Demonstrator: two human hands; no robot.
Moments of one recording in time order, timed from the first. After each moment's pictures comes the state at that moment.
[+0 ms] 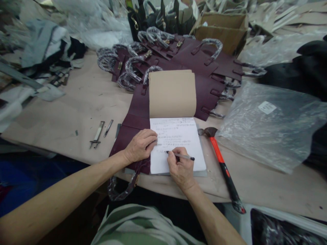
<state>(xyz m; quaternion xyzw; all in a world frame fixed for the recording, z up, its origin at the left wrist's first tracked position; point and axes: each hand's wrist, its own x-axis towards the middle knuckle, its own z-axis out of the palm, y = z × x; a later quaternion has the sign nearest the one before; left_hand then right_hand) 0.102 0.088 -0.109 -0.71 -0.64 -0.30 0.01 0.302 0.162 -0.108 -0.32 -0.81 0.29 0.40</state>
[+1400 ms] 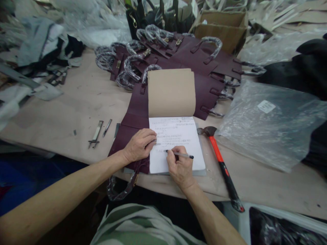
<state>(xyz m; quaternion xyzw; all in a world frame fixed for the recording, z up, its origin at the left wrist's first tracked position) 0.102 0.088 -0.106 -0.71 -0.64 -0.29 0.01 0.302 0.163 -0.106 -0.35 -0.80 0.31 0.37</state>
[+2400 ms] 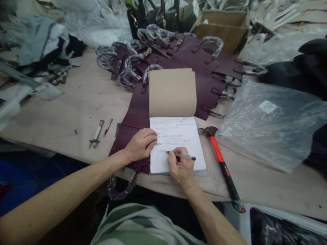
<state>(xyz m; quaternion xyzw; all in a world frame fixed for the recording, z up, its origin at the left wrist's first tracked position) 0.102 0.088 -0.107 -0.71 -0.65 -0.29 0.00 0.303 0.160 -0.105 -0.35 -0.80 0.30 0.38</state>
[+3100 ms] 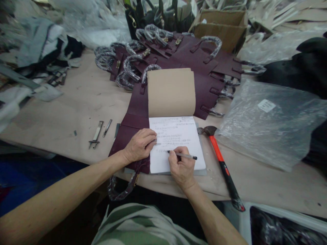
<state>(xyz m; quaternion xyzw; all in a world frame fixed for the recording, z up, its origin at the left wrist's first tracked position) 0.102 0.088 -0.107 -0.71 -0.64 -0.29 0.01 0.304 0.161 -0.110 -0.36 -0.79 0.30 0.40</state>
